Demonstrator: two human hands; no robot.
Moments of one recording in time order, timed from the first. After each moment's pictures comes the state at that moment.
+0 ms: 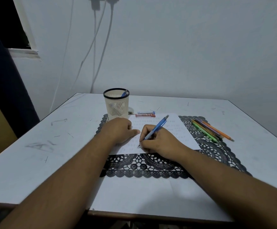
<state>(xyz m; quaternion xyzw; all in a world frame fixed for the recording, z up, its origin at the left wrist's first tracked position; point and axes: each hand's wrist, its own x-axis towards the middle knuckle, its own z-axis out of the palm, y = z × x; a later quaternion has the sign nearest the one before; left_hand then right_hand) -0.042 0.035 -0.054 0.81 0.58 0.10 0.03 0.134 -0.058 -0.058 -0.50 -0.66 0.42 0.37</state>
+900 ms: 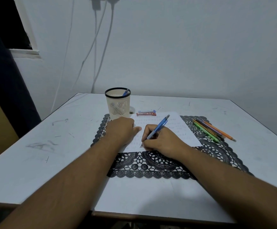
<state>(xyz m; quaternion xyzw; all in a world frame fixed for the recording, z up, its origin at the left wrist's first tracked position) -0.029 0.038 -0.064 0.80 0.58 0.11 -0.04 0.139 -0.055 -0.056 -0.51 -0.68 0.37 0.36</state>
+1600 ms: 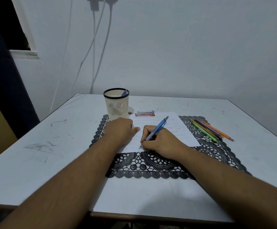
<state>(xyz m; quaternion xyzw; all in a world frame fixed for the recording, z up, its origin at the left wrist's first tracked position) -0.029 0.039 -0.065 0.80 0.58 0.12 -0.04 0.138 -0.057 -0.055 -0.51 -0.69 0.37 0.35</state>
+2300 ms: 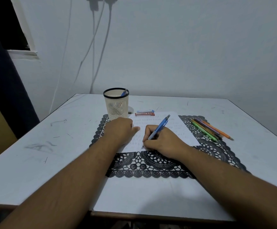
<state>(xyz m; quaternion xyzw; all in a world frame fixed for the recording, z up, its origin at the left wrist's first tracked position) -0.030 0.038 -0.064 0.80 0.59 0.12 -0.03 0.142 -0.061 -0.053 -0.52 -0.69 0.36 0.36</state>
